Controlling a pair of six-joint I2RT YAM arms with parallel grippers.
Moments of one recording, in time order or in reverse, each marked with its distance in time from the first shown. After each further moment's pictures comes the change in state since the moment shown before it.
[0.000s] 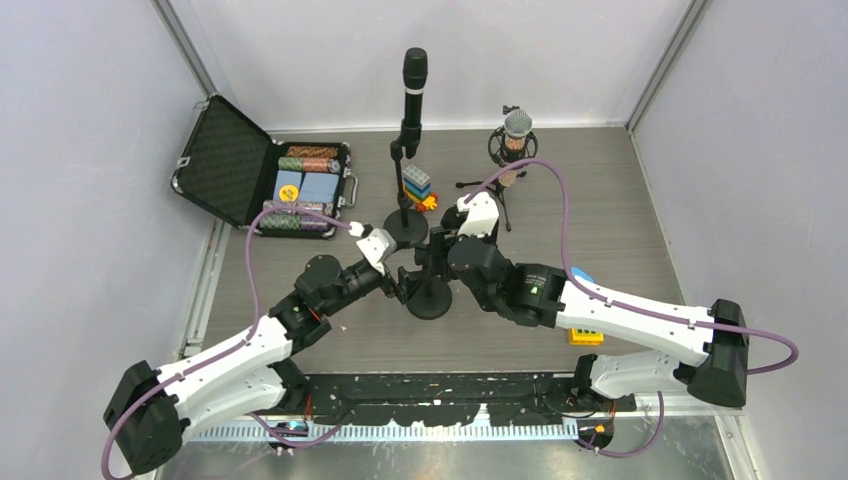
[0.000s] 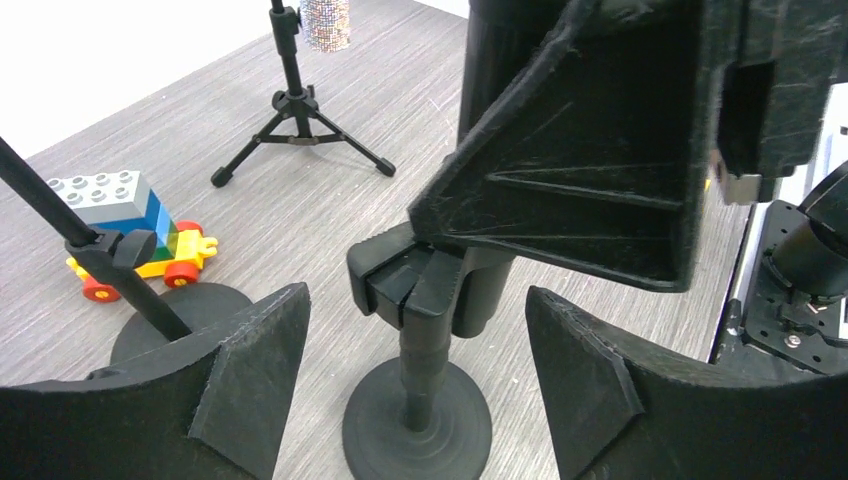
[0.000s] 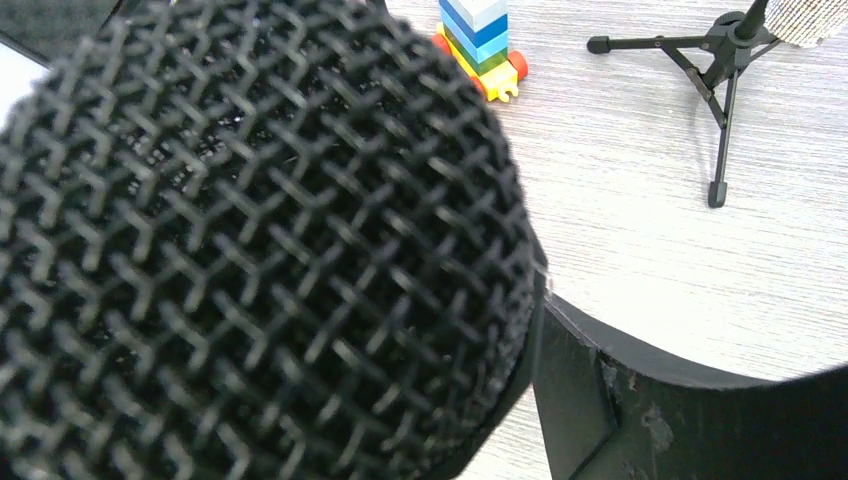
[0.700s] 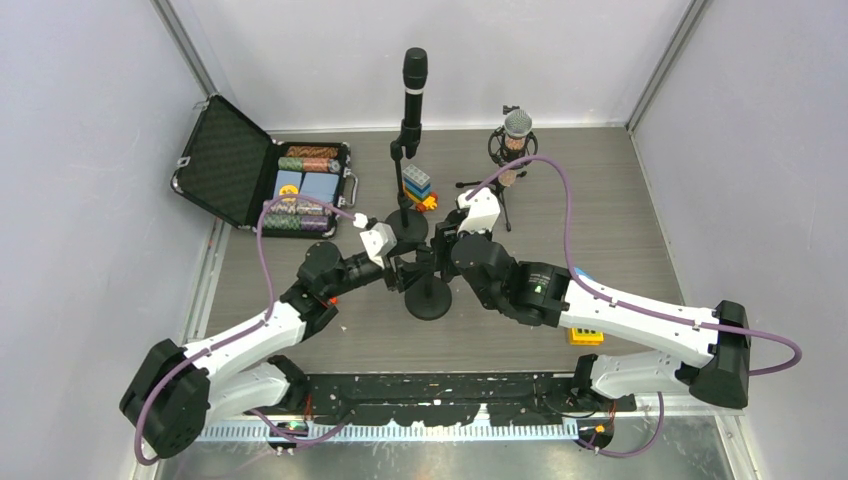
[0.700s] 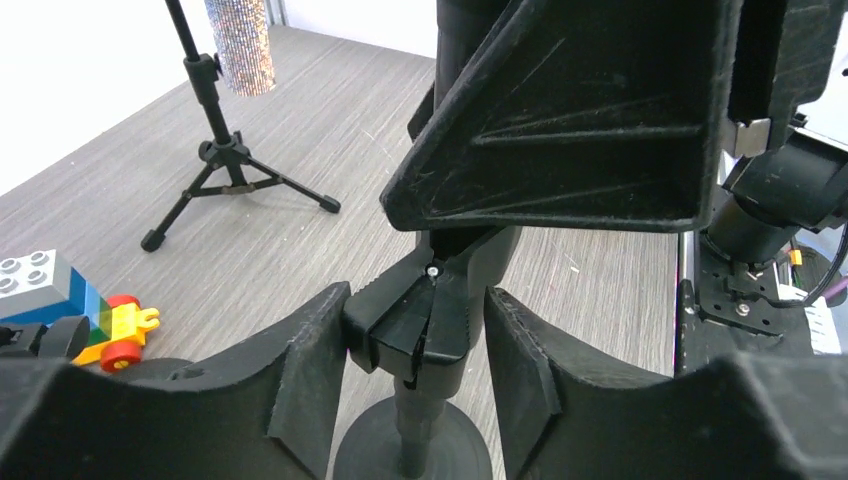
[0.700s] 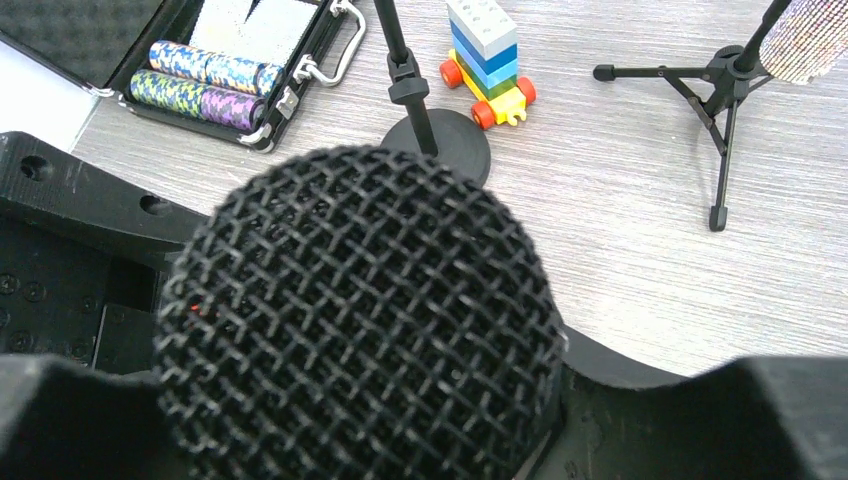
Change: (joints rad) left arm 0.124 0.162 -0.002 0.231 0.338 -0.019; right arm 0.000 -0.011 0.024 0.018 -0.005 -0.040
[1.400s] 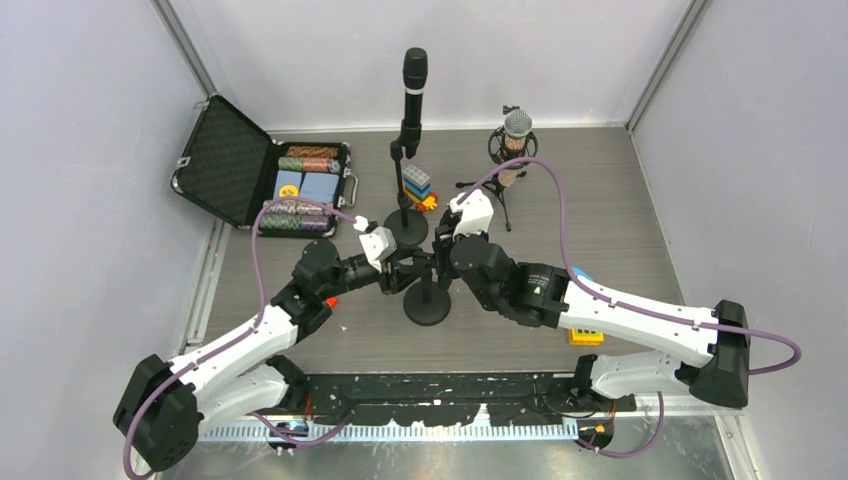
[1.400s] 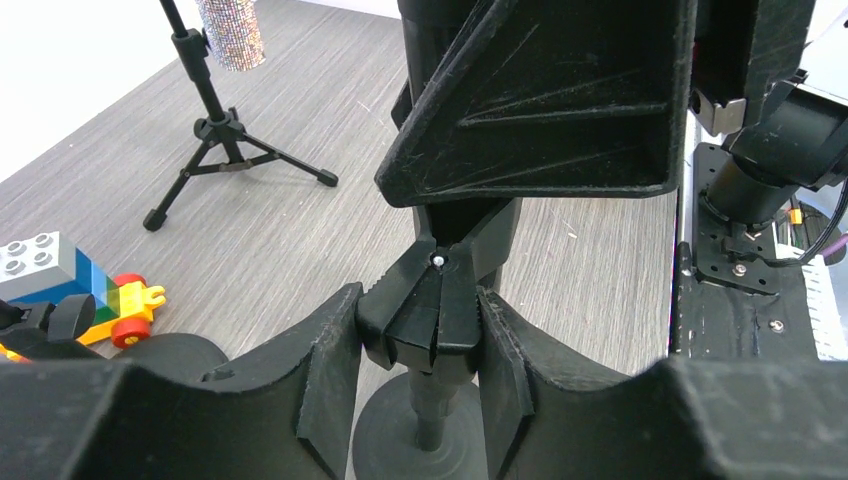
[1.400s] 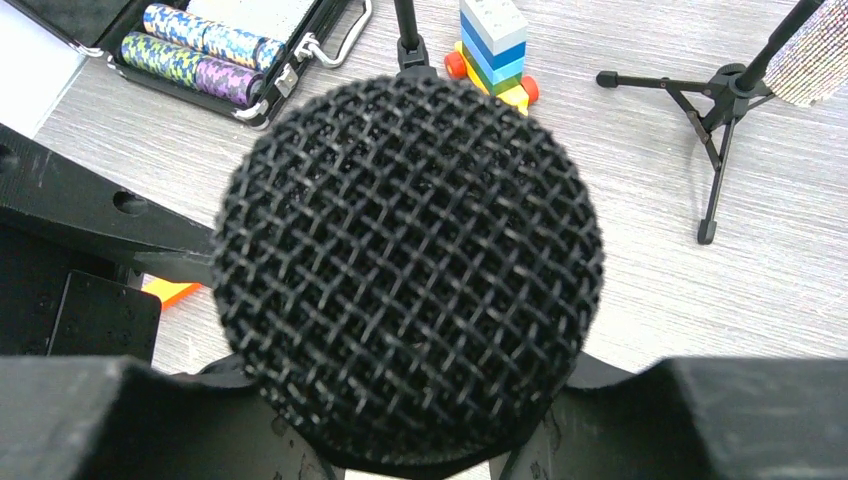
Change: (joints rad) left arm 0.012 -0.072 0.024 -0.176 0.035 0.074; right arm 0.001 0.000 0.000 0.000 -0.024 -0.074
